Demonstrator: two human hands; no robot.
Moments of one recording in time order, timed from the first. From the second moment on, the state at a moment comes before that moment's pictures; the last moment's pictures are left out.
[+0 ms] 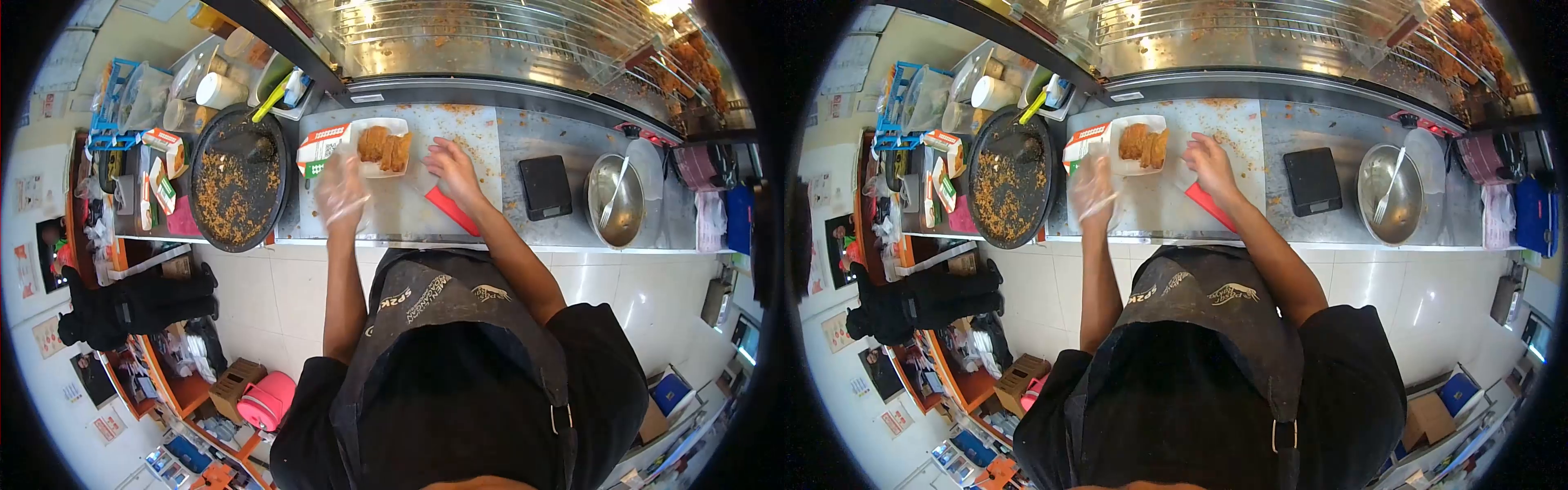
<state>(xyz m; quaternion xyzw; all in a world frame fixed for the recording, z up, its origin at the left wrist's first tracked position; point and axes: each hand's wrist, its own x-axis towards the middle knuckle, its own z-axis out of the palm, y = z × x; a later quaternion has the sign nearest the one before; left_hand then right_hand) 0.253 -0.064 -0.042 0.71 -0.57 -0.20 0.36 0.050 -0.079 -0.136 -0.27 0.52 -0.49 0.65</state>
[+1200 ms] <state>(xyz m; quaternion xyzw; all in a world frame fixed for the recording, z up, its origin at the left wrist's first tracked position) 0.253 -0.024 -0.109 0.68 -0.30 -0.40 0.54 0.027 -0.108 -0.126 -0.41 0.53 -0.42 0.61</state>
